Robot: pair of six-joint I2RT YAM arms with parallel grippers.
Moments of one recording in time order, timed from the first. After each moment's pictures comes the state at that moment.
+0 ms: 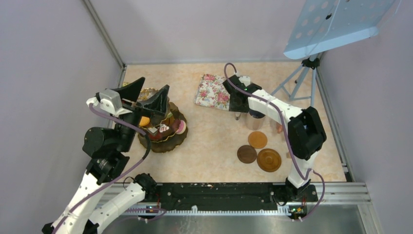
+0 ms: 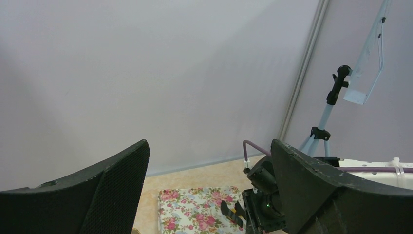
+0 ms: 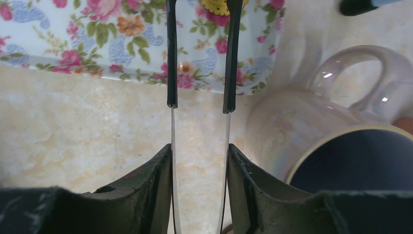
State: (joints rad) left arm -0.63 0.59 0.99 0.09 -0.17 -0.09; right arm 0.65 1.83 1.48 -0.75 0.42 0.66
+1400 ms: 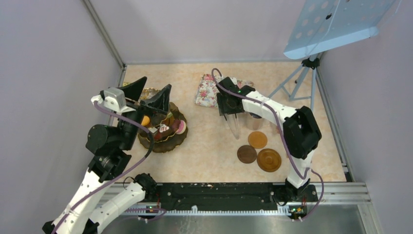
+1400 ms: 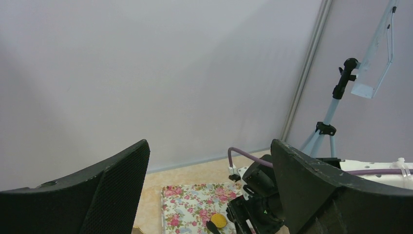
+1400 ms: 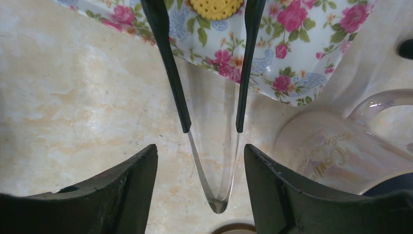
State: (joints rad) left arm -0.63 0.61 0.99 0.09 -0.18 -0.08; right arm 0.70 1.87 1.54 -0.72 0.29 0.44
